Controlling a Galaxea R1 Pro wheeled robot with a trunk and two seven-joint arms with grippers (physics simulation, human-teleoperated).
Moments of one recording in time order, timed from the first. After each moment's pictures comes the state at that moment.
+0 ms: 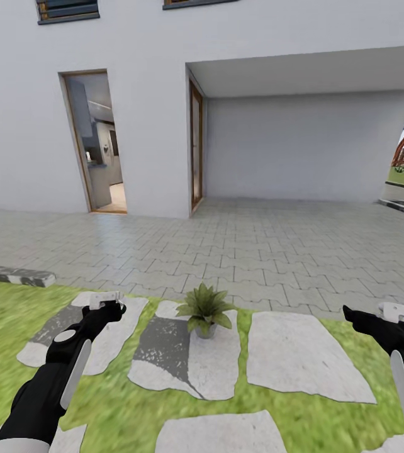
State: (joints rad) left arm -0.43 0.08 0.07 -1.29 0.11 0.39 -0.05; right arm -0.32 -0.16 -0.42 -1.58 -0.04 0.65 0.07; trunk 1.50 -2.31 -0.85
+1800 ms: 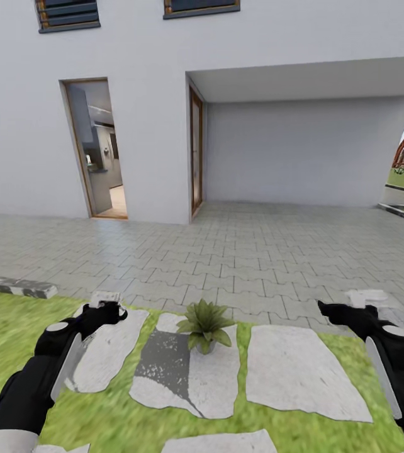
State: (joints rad) left arm -0.46 0.14 0.07 -1.30 0.03 0.54 -0.25; right arm -0.36 -0.23 -0.20 -1.58 -0.02 0.74 0.08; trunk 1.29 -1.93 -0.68
